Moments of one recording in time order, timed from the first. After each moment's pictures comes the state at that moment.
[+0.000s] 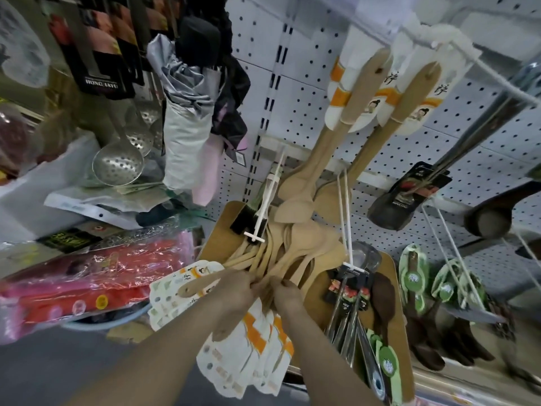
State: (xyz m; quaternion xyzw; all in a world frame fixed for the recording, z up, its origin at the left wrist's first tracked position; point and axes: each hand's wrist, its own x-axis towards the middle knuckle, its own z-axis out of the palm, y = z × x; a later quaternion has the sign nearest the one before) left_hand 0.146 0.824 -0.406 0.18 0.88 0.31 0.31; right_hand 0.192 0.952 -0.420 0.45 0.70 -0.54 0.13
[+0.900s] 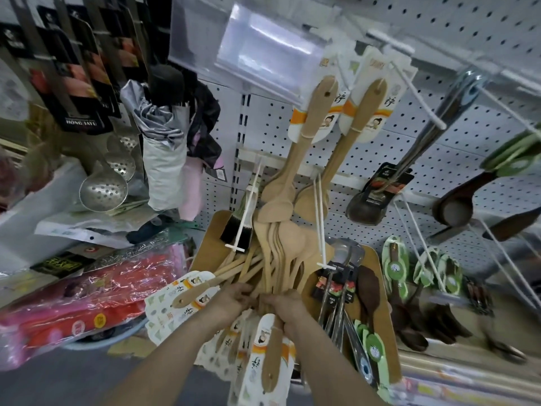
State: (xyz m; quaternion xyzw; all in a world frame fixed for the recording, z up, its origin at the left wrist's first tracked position) left_hand 0.174 0.819 -0.384 0.06 0.78 0.48 0.40; right_hand 0.225 0.969 -0.389 0.45 0.59 -0.65 0.12
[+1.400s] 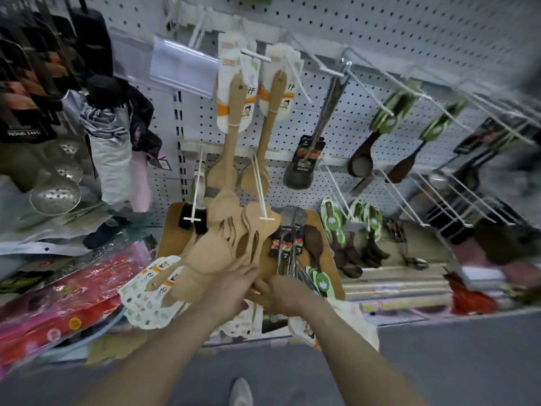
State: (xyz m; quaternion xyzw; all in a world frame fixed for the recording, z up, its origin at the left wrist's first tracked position) left_hand 0.254 0.839 -0.325 0.52 0.83 0.12 0.16; right_hand 0.337 0.973 -0.308 0.12 0.94 -0.14 0.28
